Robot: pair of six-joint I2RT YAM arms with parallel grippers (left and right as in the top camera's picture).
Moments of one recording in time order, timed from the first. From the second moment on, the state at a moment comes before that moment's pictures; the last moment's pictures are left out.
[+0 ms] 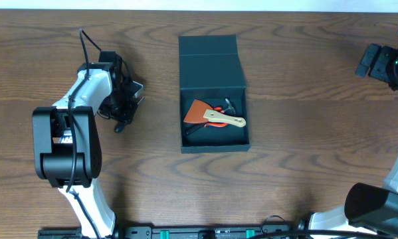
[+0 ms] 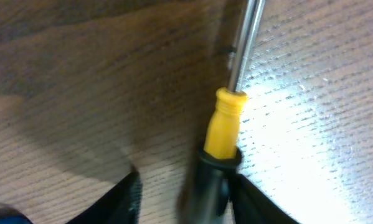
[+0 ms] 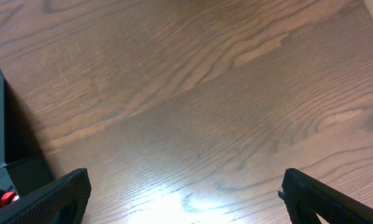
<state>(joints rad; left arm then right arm) -0.01 2.04 1.36 -0.94 0.02 0.45 -0.35 1.69 1.98 -1.39 0.04 0.10</state>
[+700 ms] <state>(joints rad) -0.01 2.04 1.36 -0.94 0.02 0.45 -0.35 1.69 1.98 -1.40 0.04 0.10</state>
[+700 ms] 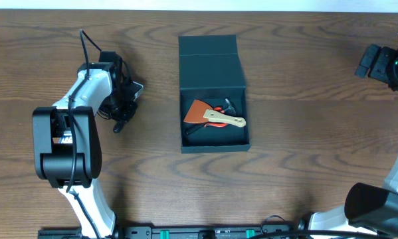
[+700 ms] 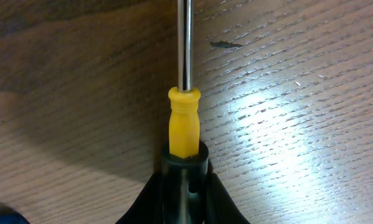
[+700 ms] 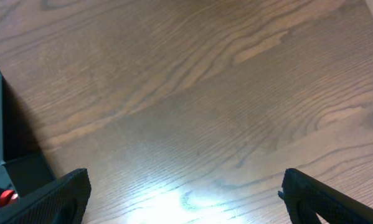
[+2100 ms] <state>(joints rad) -0.65 1.94 1.69 -1.13 0.07 0.77 -0.35 1.69 1.98 -1.43 0.04 0.10</state>
